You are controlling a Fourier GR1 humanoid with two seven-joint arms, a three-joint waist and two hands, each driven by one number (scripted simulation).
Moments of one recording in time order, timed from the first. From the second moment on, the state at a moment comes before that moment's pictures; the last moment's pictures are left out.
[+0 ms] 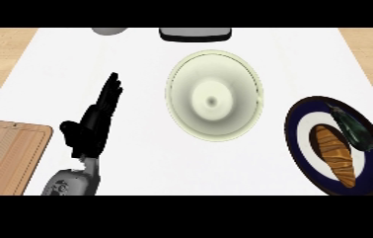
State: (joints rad) left arm -0.13 0.11 -0.14 -1.56 0.00 0.16 0.09; right arm 0.21 -0.48 -0.36 -1.57 -0.07 0.46 -0.05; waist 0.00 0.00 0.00
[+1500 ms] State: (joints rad) left arm -0.14 0.08 -0.06 -1.53 -0.02 0.08 0.07; right arm 0.05 -0.41 -0.25 -1.19 0.36 0.33 -0.34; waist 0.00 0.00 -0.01
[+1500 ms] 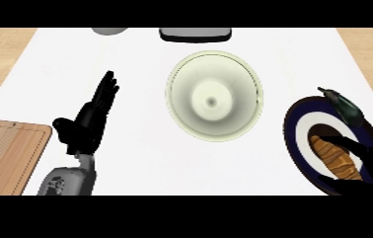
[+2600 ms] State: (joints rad) left arm -0.16 0.07 -0.07 -1.51 -0.04 0.07 0.07; right arm 0.06 -0.04 0.43 -1.54 0.50 0.11 -0.28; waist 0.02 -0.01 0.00
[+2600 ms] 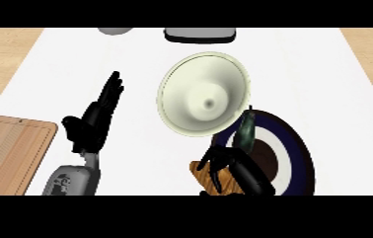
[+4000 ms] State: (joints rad) left arm -0.17 0.06 -0.07 -1.53 -0.05 0.08 0.09; right arm -0.61 -0.02 0.81 -1.99 0.83 -0.18 0.93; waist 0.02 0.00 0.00
